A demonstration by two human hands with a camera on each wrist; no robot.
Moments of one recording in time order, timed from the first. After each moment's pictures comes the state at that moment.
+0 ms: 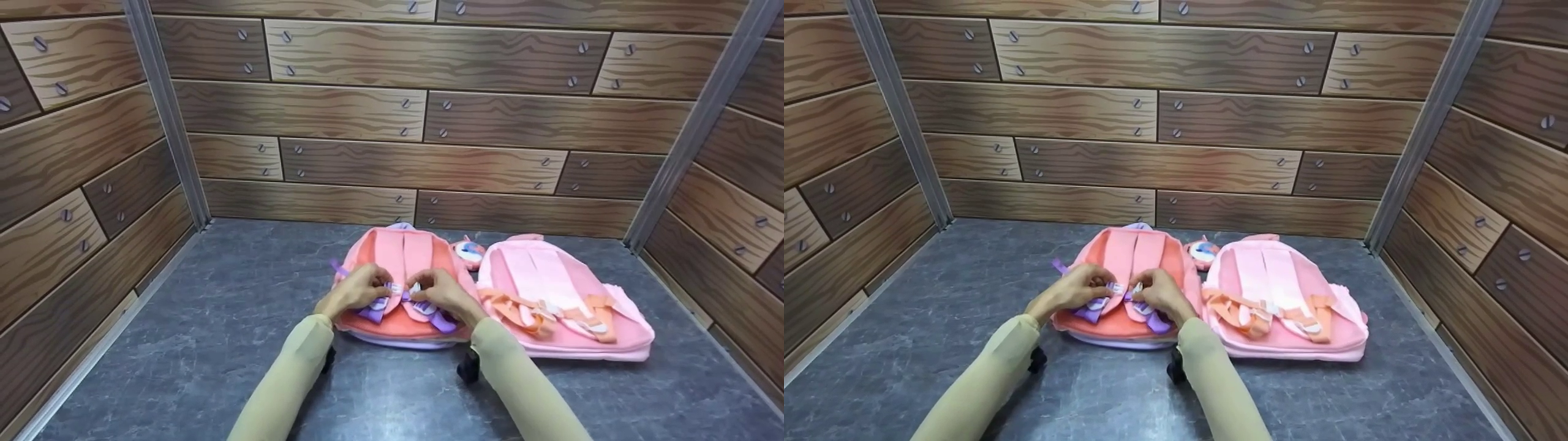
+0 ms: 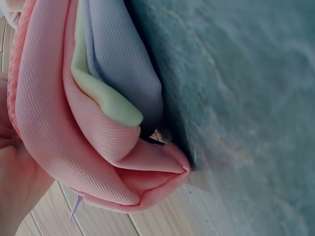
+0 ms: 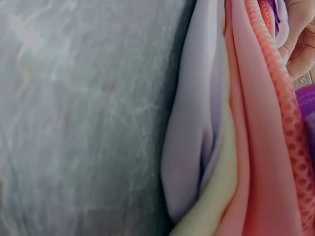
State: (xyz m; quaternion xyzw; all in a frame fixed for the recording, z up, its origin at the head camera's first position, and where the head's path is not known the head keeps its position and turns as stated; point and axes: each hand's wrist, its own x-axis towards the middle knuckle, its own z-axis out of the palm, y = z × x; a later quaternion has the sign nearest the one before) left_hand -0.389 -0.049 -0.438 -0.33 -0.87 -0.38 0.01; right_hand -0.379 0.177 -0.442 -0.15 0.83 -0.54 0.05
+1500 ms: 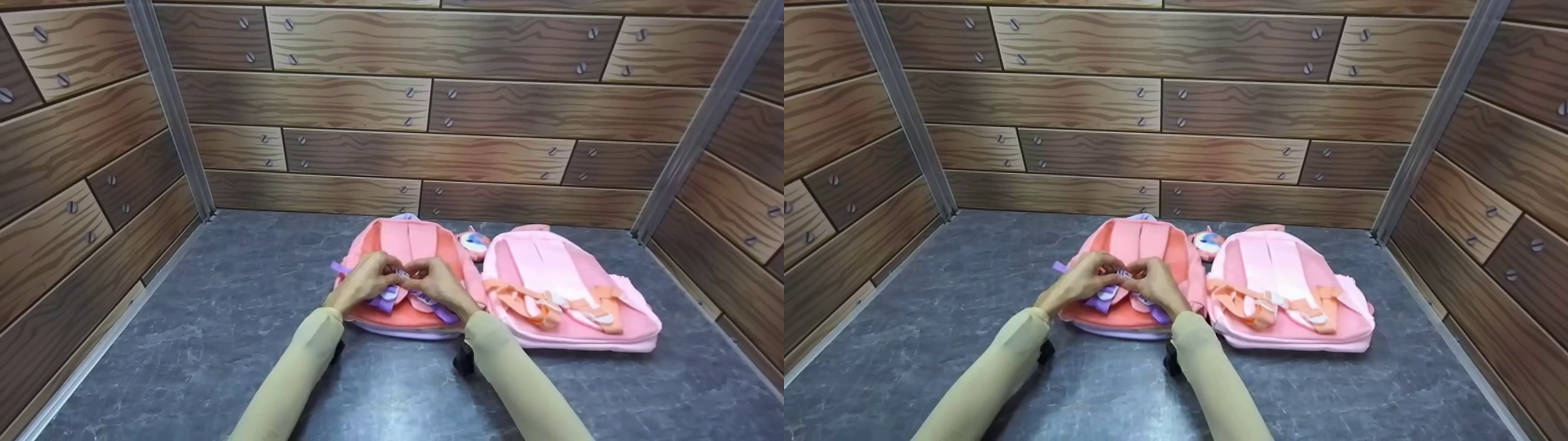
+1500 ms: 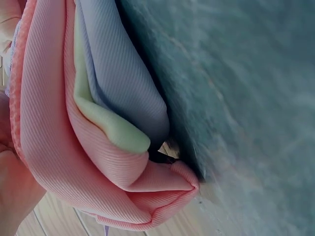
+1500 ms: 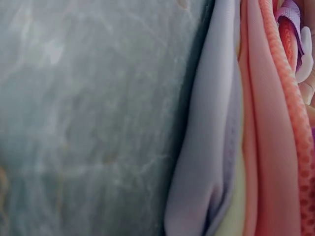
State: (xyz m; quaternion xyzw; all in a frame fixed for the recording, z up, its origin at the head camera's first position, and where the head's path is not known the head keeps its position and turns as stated) left_hand -0.387 -0.038 -0.439 -0.33 -0.86 -0.39 0.06; right_hand -0.380 0.161 -0.445 -0.19 0.87 -0.46 -0.03
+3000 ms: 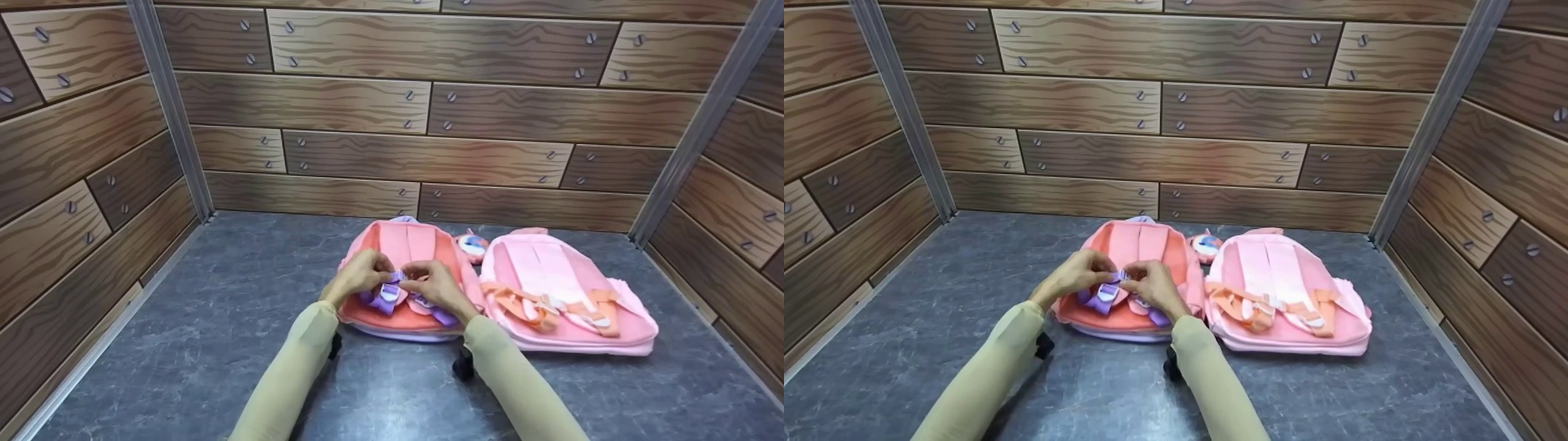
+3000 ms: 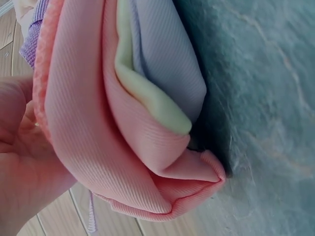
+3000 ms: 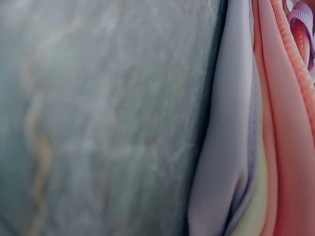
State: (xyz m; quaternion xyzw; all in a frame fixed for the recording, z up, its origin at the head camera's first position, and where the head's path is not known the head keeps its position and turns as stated) left_hand -0.390 -0.046 -0.424 -0.27 -0.87 -0.41 0.00; right_hand -0.382 0.163 -0.452 -0.21 0.85 -0.48 -0.05
